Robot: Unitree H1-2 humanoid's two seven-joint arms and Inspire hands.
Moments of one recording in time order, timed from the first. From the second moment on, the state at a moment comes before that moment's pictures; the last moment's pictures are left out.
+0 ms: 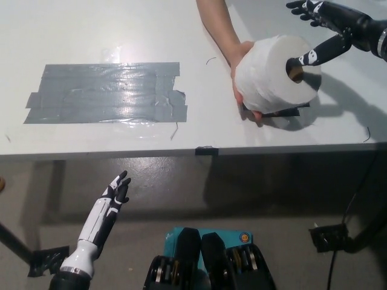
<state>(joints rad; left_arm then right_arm) -0.13 0.16 -0.05 0.16 0.15 -0.10 -0.08 -1.09 -0.47 0.26 0.57 -0.23 0.24 0.61</state>
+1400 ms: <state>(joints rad) -0.14 0.16 -0.06 0.16 0.16 -0.10 -0.08 -1.09 -0.43 0.31 0.73 -0.29 0.18 0.59</state>
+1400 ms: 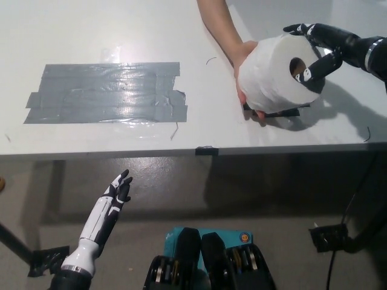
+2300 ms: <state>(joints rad) -0.17 0.17 -0.08 0.16 0.19 -0.10 -0.08 -1.27 -0.35 0.42 1.04 -0.40 0.15 0.52</state>
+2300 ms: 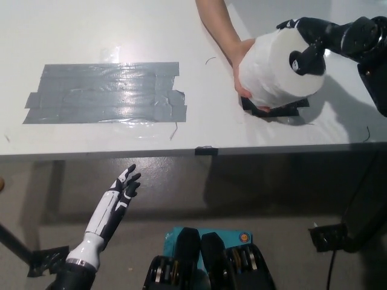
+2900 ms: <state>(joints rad) -0.20 0.18 -0.10 0.17 0.19 -0.11 -0.08 -1.31 -0.29 0.54 1.23 -0.50 0.04 0.40</state>
